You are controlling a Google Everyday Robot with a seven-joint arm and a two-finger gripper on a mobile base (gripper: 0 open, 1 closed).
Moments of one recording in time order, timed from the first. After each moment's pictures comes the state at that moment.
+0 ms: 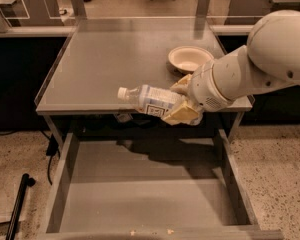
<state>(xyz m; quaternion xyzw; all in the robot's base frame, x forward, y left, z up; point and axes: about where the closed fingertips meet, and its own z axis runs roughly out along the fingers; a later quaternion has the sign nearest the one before) 0.516 -0.065 0.873 -0.60 0.71 0.09 0.35</state>
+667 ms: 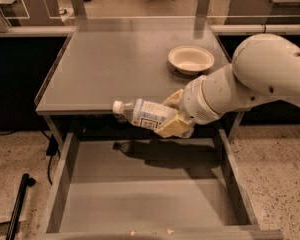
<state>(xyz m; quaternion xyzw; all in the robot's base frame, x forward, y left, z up) 0.509 -0.048 0.835 -0.60 0.71 0.13 0.34</state>
